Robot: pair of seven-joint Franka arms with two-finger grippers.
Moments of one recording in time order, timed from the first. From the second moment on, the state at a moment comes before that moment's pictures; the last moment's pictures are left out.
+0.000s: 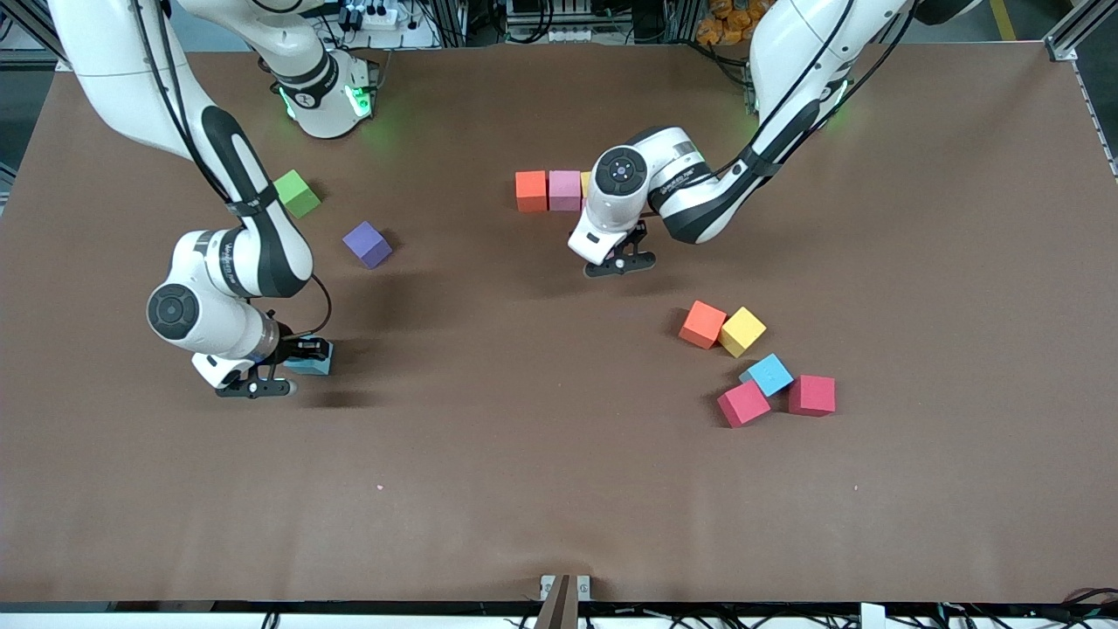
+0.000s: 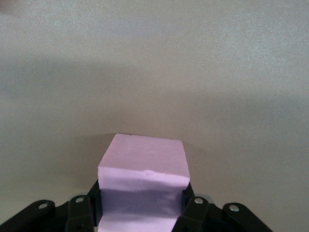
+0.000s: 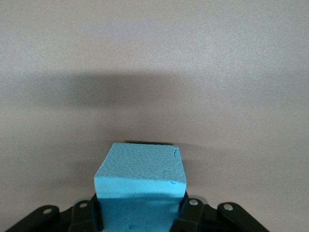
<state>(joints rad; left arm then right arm) -0.23 0.59 -0.65 -2.02 0.32 2.39 -1.23 0.12 0.50 -0.06 -1.98 0.09 2.38 -0.02</state>
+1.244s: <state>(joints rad) -0.25 0.59 -0.65 -2.02 0.36 2.38 -1.24 0.12 0.50 -0.05 -1.98 0.09 2.38 -0.03</state>
